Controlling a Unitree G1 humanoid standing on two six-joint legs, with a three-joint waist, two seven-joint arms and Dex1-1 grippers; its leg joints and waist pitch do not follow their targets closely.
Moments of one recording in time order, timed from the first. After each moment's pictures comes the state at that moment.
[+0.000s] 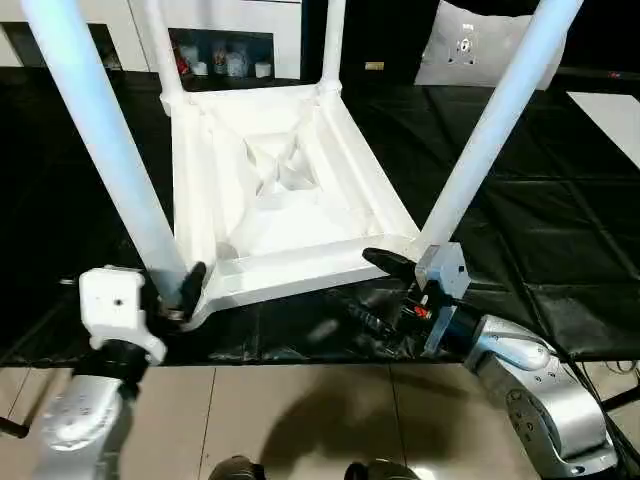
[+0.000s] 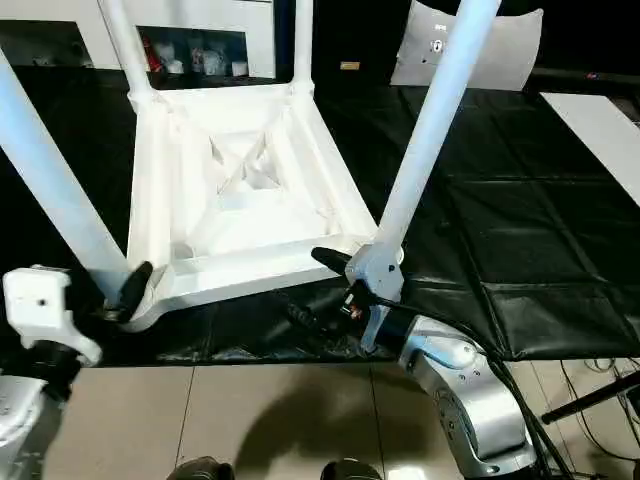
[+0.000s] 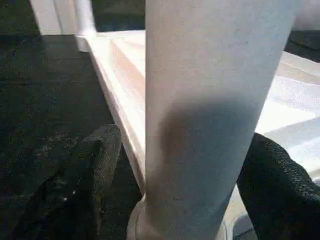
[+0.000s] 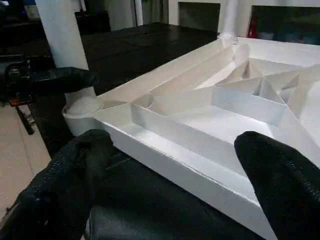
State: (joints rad) left arm 0.20 0.21 0.20 -0.39 -0.16 0.25 -0.30; right arm -0.08 -0.30 0.17 -0.26 0.32 0.34 0.69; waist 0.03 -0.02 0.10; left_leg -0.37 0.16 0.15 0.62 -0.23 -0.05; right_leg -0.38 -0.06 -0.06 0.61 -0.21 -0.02
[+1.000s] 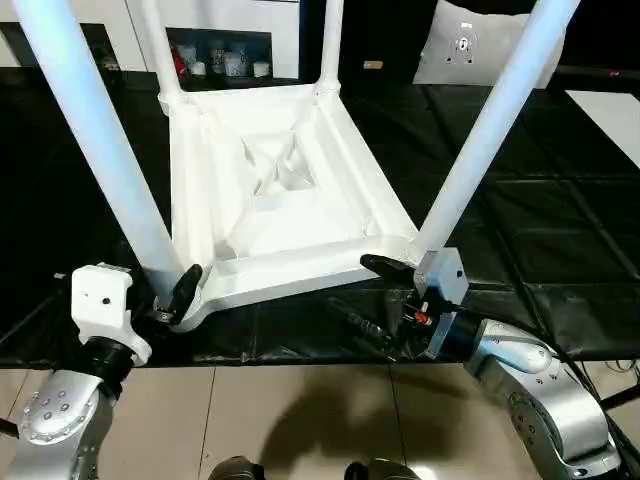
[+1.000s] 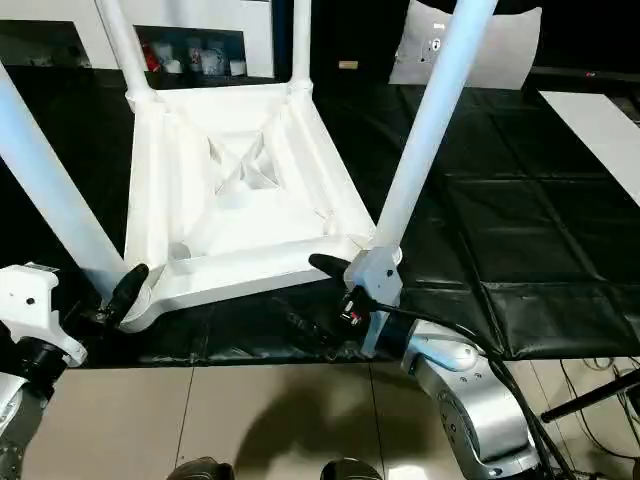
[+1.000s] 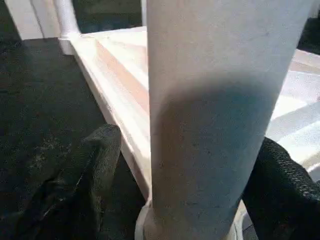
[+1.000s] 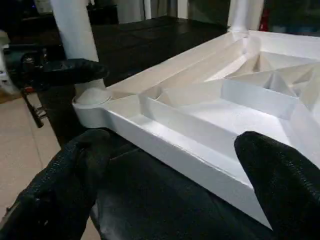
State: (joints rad) left arm 0.17 0.30 0.22 -0.32 -0.20 0.21 -0.38; right arm -0.07 -0.32 0.18 -0.26 0.32 0.34 0.72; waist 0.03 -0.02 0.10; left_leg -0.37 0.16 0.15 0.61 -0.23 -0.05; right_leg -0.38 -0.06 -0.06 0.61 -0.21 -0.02
